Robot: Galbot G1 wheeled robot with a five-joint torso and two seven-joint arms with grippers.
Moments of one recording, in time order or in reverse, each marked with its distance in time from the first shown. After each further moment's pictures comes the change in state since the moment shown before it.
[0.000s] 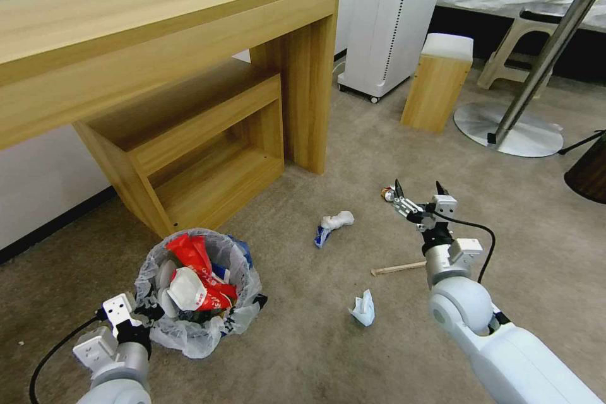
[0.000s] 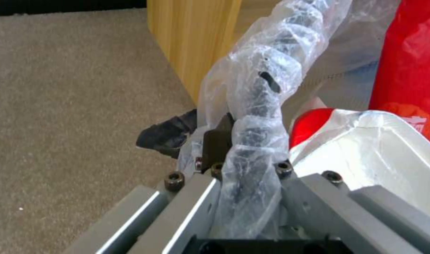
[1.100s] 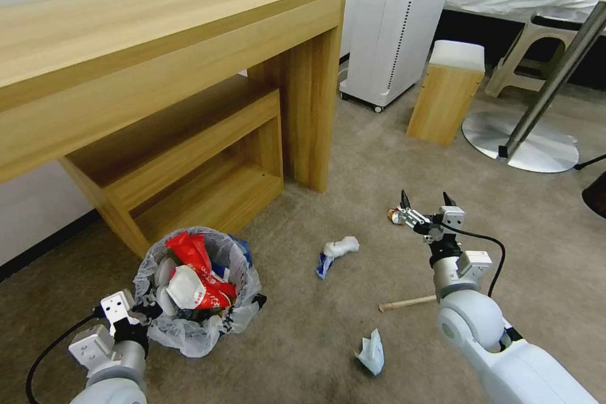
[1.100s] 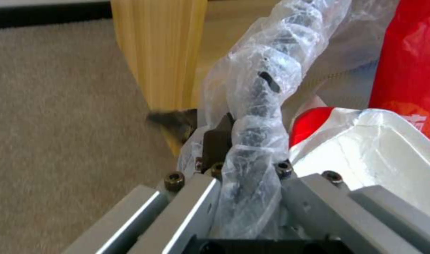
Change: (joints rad) left arm 0.019 0.023 0.001 -0.014 -0.022 0.019 -0.005; right arm -0.038 -0.010 0.001 0.023 0.008 -0.005 -0.004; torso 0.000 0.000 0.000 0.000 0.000
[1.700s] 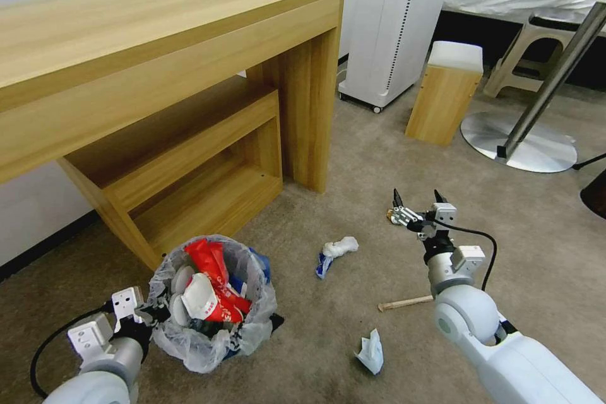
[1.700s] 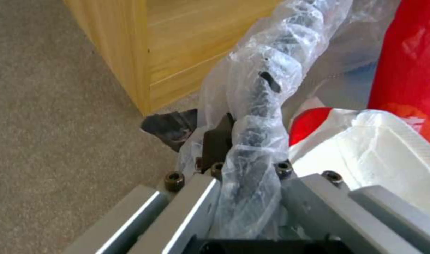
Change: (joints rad) left arm 0.016 0.226 -0.006 -0.080 -0.277 0.212 -0.062; right arm 0.035 -0.037 -0.032 0.001 0.048 -0.048 -0.033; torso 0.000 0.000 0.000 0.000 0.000
